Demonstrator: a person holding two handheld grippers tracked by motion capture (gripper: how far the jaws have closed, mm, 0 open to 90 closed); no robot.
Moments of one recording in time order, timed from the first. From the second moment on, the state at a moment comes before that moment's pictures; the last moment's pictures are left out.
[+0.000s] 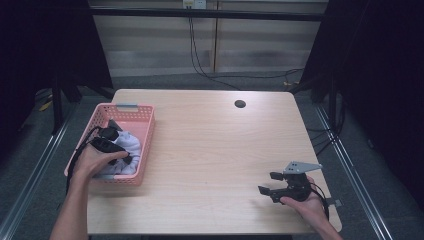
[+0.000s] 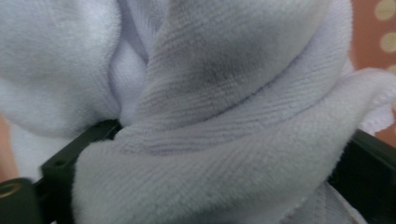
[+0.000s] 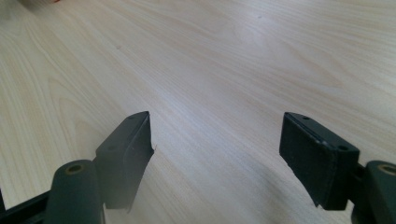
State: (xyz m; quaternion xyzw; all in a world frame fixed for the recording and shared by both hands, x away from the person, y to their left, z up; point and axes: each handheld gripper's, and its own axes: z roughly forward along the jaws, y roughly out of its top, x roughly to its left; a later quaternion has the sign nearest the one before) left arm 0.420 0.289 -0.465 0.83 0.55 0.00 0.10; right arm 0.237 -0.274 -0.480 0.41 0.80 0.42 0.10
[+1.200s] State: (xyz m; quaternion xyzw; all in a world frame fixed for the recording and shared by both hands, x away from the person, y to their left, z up) left arm 0.402 0.319 -0.439 0.82 0.53 0.00 0.22; right arm 0.237 -0.278 -0.479 0.42 0.80 0.42 0.10
